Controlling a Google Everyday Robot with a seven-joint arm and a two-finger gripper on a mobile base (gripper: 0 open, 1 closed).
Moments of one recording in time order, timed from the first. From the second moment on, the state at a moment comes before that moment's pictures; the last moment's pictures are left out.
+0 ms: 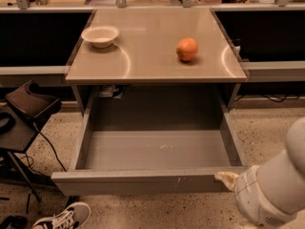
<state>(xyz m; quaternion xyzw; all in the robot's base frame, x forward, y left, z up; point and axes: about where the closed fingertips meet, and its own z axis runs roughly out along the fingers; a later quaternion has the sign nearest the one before) 0.275 -0.157 0.742 -0.65 0.74 0.15 0.11</state>
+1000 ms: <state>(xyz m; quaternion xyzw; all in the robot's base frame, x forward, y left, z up) 0.313 -0.172 0.614 -0.60 0.77 0.21 0.01</state>
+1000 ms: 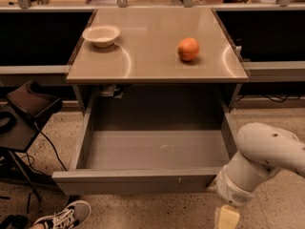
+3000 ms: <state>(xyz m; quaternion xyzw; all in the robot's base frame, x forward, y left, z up) 0.463 -0.131 0.643 -0.59 0.77 0.21 0.09</state>
